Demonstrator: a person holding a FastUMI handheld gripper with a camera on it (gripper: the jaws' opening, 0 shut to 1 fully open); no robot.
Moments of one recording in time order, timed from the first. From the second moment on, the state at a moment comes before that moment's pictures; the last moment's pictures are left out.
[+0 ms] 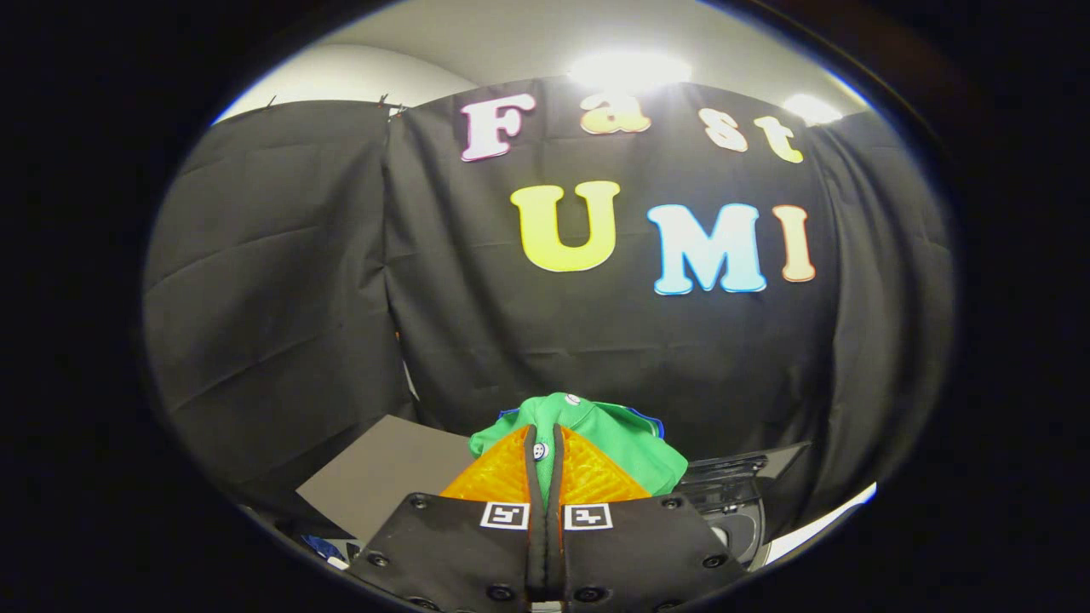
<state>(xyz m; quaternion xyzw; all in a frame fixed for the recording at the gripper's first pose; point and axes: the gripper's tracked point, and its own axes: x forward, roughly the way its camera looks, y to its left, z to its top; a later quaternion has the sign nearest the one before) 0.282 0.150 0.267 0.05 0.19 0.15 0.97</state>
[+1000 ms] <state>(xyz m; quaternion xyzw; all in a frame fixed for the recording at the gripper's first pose) 0.294 0.003 0.188 0.05 0.23 0.04 0.97</state>
